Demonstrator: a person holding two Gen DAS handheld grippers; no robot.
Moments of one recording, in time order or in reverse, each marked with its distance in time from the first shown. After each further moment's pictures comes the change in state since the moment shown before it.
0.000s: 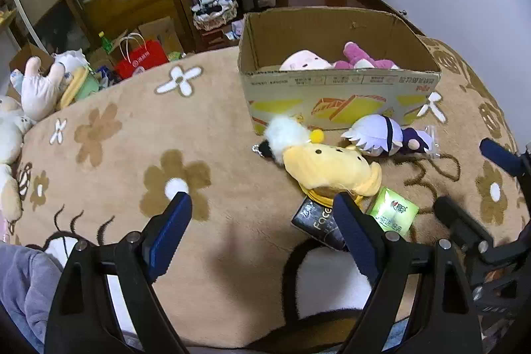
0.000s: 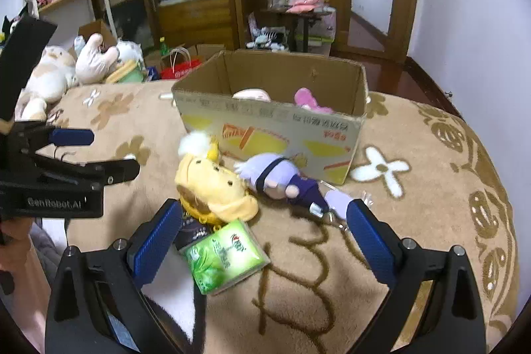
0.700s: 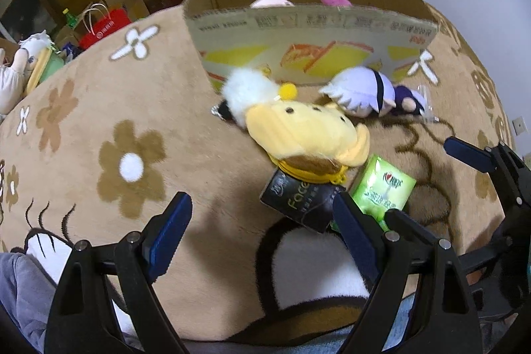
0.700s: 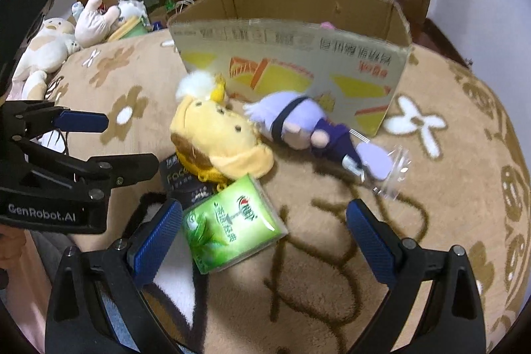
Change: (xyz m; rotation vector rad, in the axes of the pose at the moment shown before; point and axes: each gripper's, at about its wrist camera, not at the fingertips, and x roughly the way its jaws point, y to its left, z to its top) left arm 0.047 -0.021 -0.005 0.054 0.186 -0.097; right arm 0.051 0.003 -0.018 0.002 0.224 0.072
